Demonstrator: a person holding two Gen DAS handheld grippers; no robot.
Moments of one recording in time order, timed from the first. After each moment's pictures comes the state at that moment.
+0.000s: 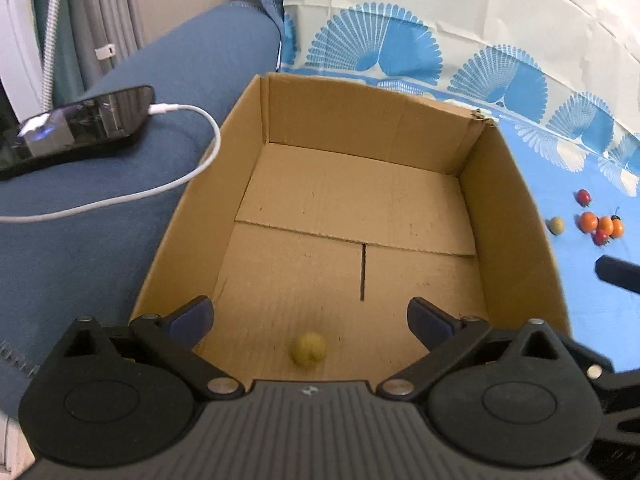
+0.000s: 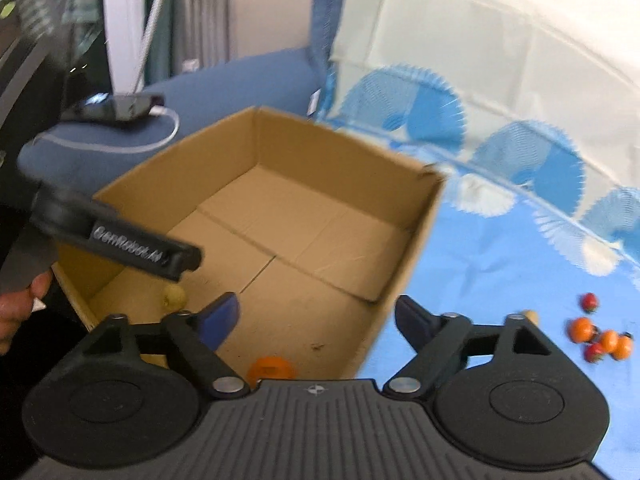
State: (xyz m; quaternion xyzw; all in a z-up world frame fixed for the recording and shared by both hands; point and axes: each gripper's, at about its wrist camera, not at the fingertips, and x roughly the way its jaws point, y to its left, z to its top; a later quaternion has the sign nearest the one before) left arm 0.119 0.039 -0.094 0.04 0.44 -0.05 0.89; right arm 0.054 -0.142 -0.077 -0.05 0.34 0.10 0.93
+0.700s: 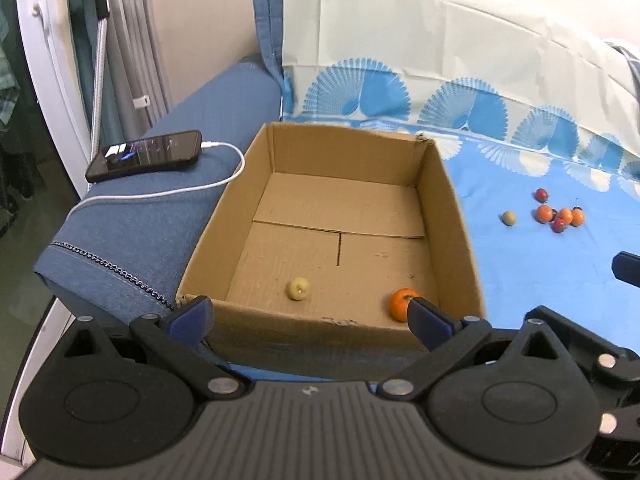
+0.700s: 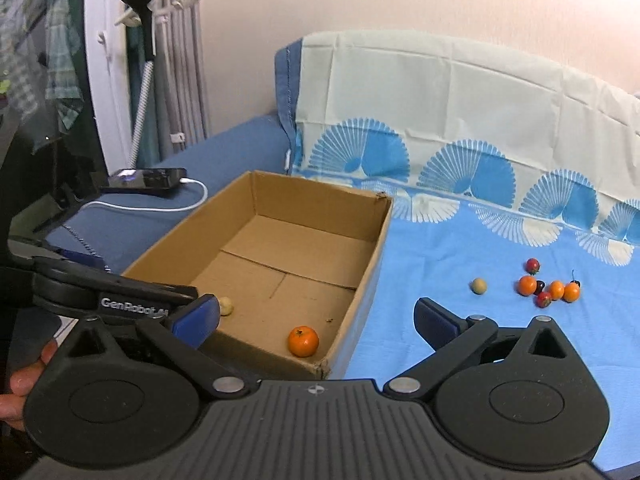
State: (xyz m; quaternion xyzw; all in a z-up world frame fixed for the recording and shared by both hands) left arm -0.025 0.021 -0.029 0.06 0.37 -0.05 0.93; right arm -0.091 -0.138 -0.020 0.01 0.27 0.05 0.96
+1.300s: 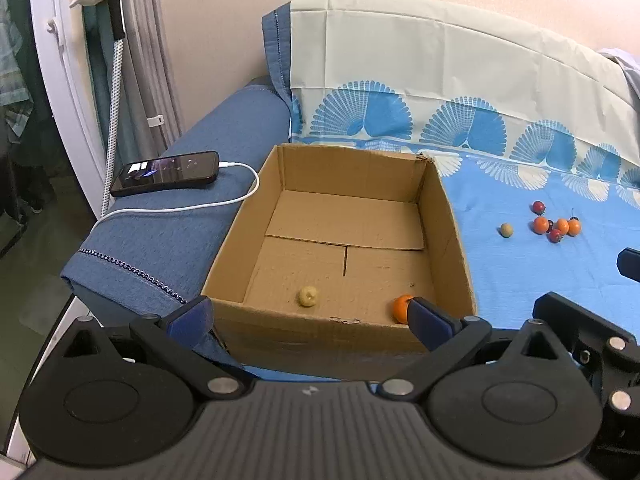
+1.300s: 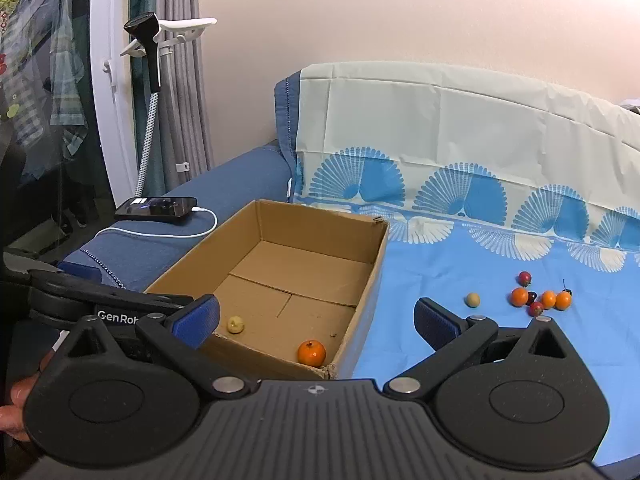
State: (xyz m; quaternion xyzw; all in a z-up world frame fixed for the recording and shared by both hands) left arm -0.048 0.033 -0.012 0.06 0.34 -0.04 0.94; right arm -0.119 -0.137 -0.004 0.03 0.23 0.04 0.97
